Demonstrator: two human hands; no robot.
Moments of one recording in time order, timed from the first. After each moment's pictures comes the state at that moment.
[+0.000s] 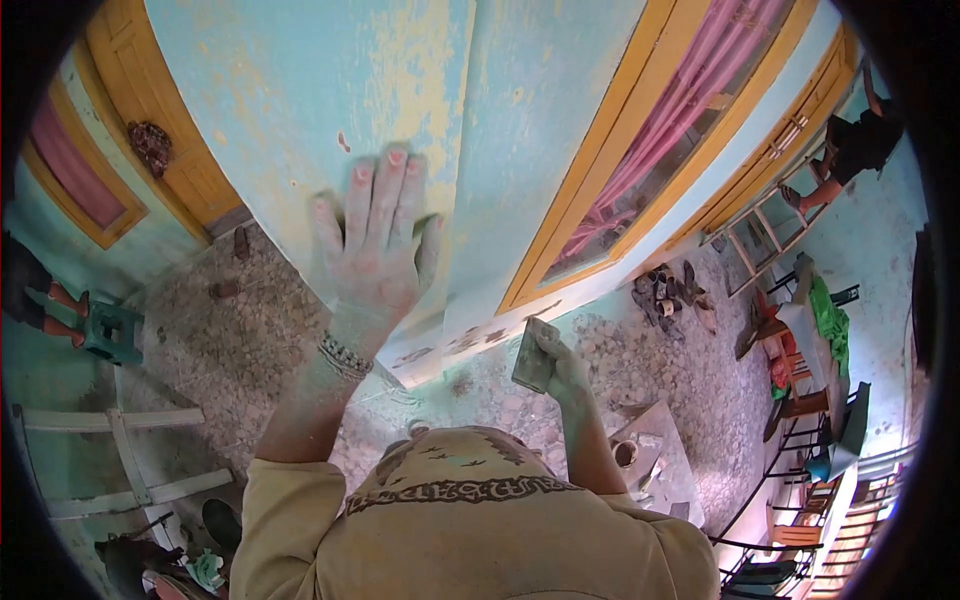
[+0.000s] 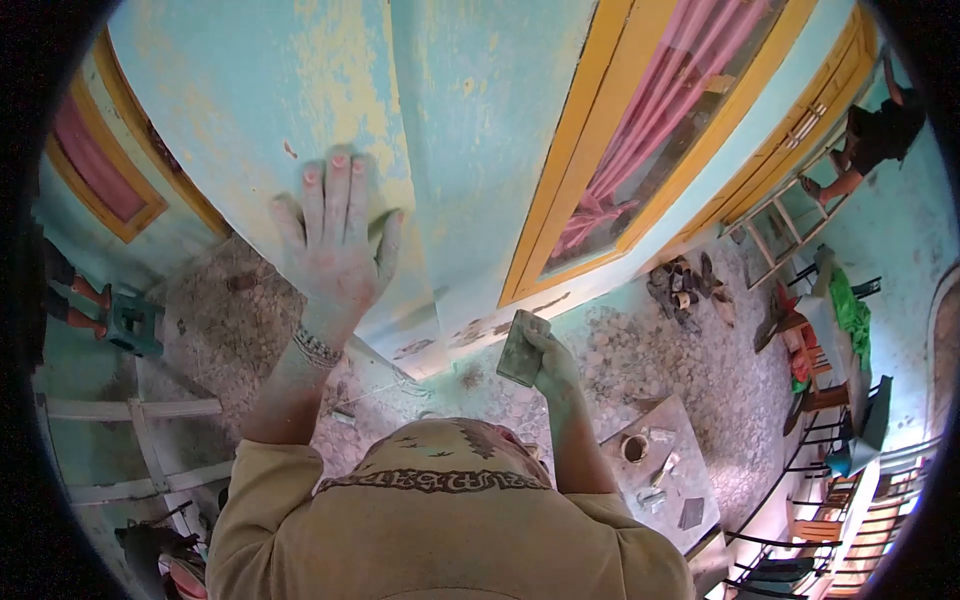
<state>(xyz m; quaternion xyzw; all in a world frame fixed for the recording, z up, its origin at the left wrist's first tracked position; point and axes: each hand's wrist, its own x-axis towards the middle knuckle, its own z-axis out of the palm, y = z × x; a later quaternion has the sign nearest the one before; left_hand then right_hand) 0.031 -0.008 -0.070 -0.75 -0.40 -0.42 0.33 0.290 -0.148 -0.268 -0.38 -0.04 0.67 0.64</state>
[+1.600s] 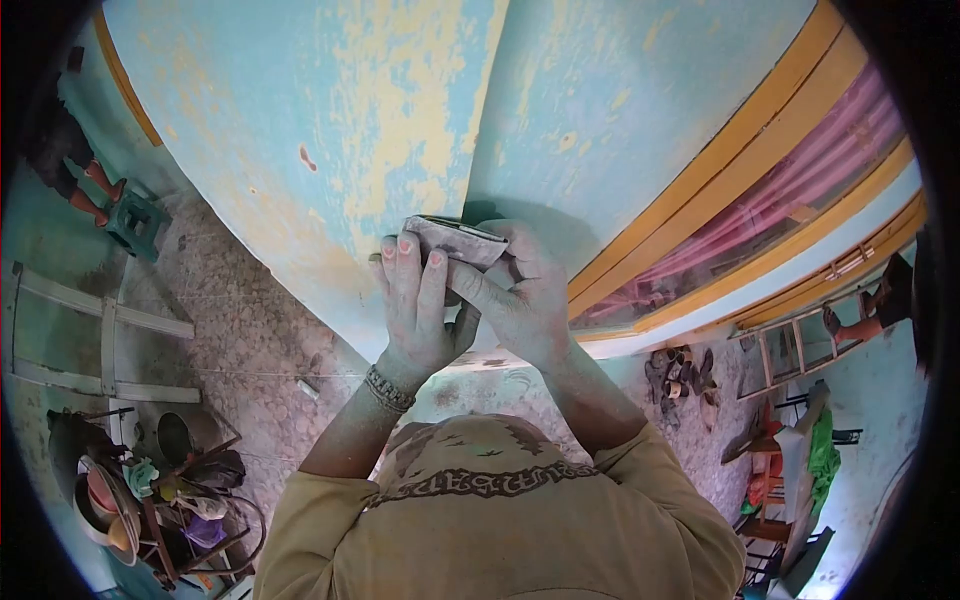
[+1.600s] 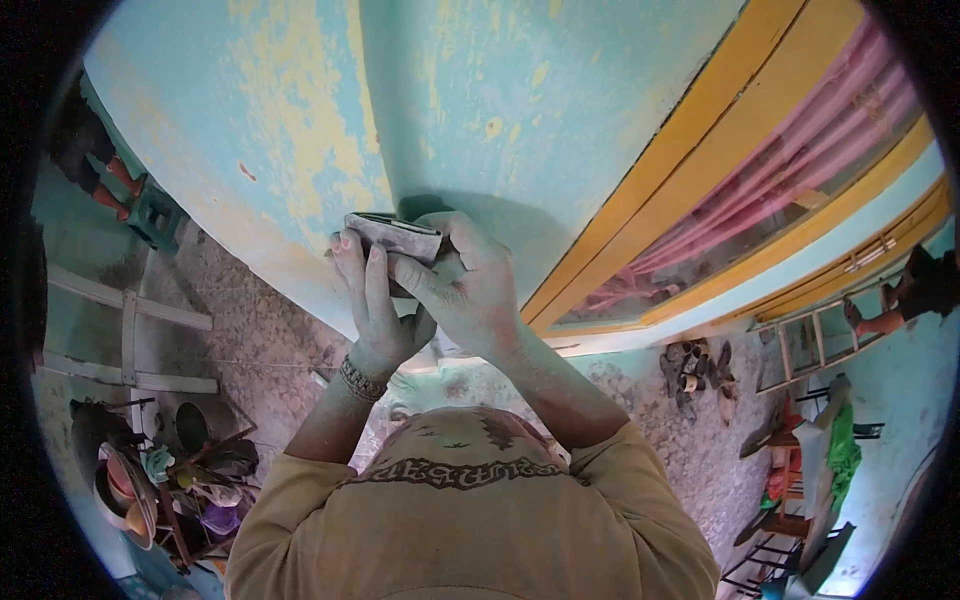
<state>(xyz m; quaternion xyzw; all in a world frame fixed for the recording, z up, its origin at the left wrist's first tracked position) 0.101 -0.010 -0.146 -0.70 -0.44 -0.52 0.24 0.227 0.006 -0.076 -0.29 -0.66 0.40 0.57</state>
